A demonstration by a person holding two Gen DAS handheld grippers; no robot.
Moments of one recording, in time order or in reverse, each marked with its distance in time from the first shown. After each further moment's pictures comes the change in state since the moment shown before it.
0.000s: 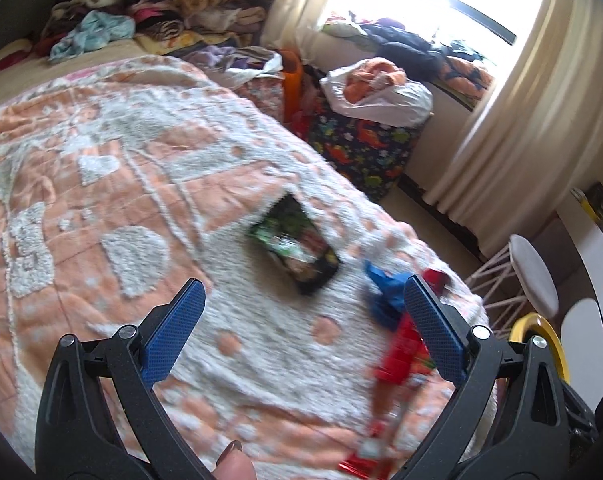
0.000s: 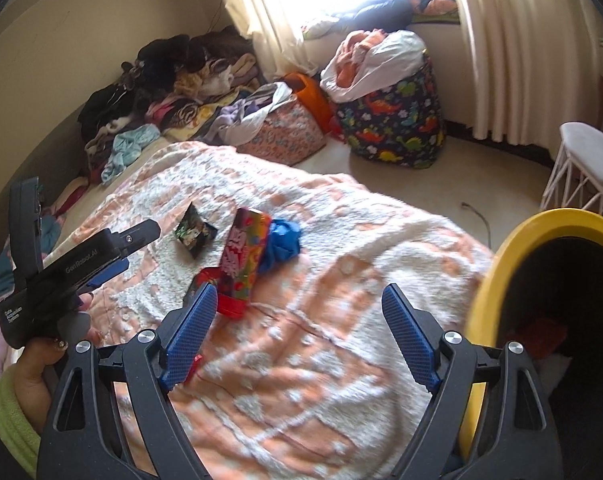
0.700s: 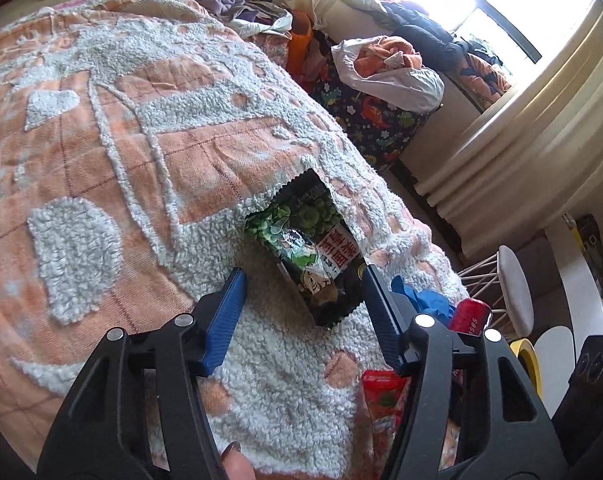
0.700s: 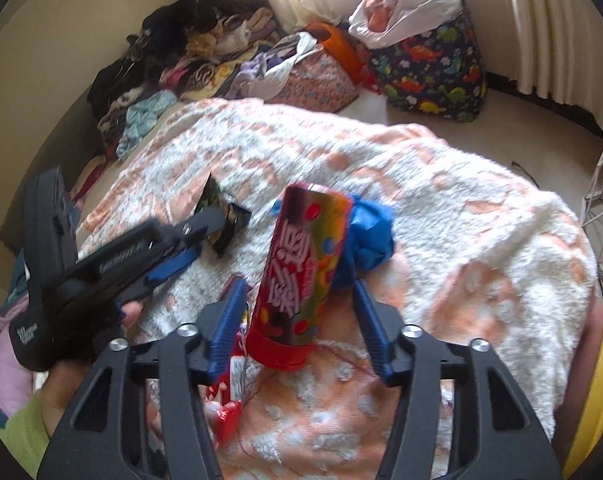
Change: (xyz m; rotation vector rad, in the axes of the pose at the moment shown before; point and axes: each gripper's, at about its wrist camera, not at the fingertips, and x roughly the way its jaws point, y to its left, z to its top) left arm 0.063 0.023 0.009 -0.137 0.133 -0.098; right arm 0.090 0.032 0.016 0.038 0.182 0.121
